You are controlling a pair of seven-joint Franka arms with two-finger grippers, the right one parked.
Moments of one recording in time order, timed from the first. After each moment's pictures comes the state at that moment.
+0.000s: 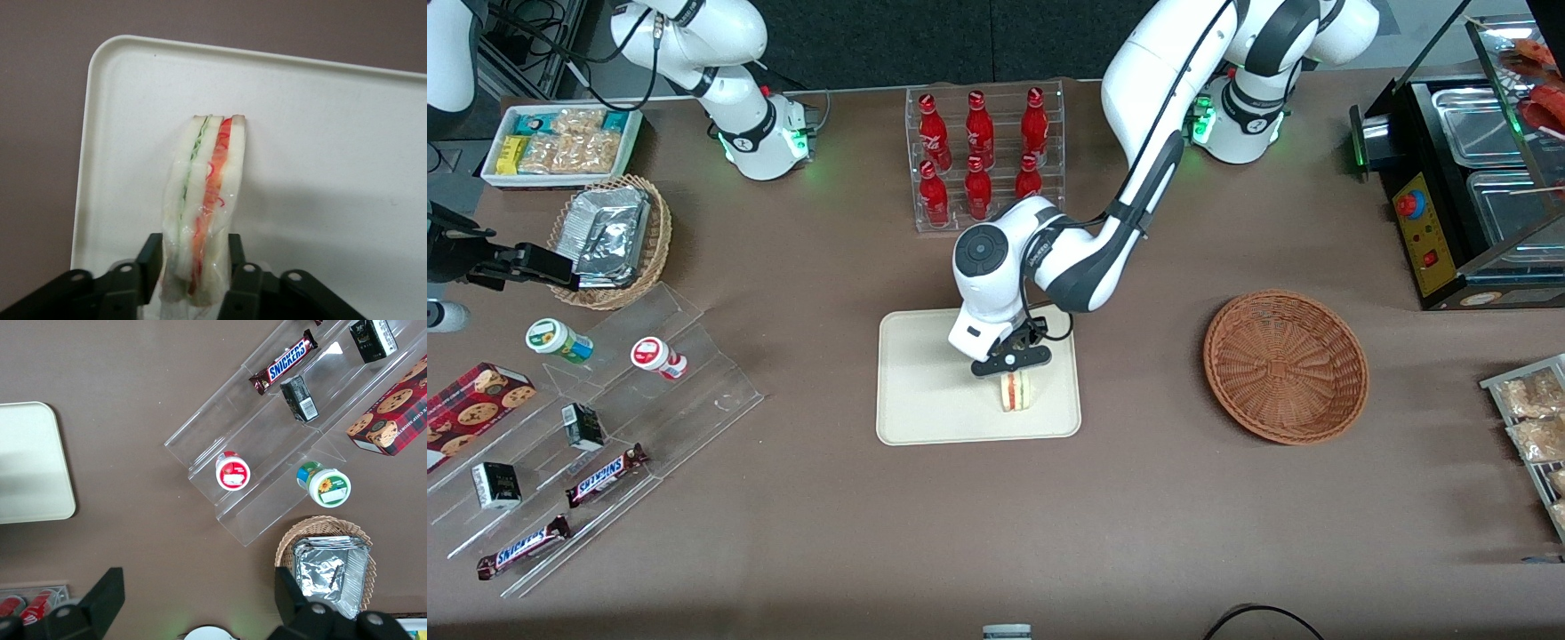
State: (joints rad) arm -0.81 0.77 0.01 -1.36 0.09 2.11 -1.04
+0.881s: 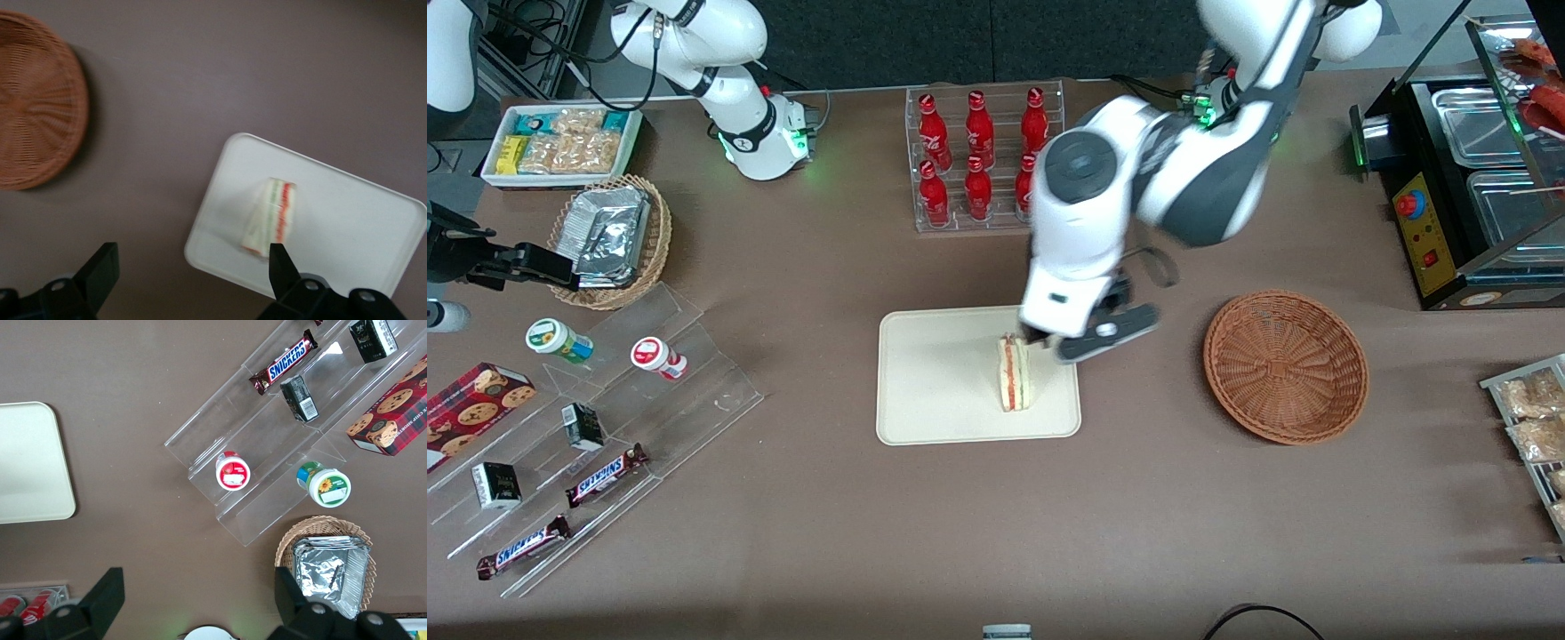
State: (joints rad) arm -0.64 0.41 0.03 -1.30 0.07 1.69 -1.05
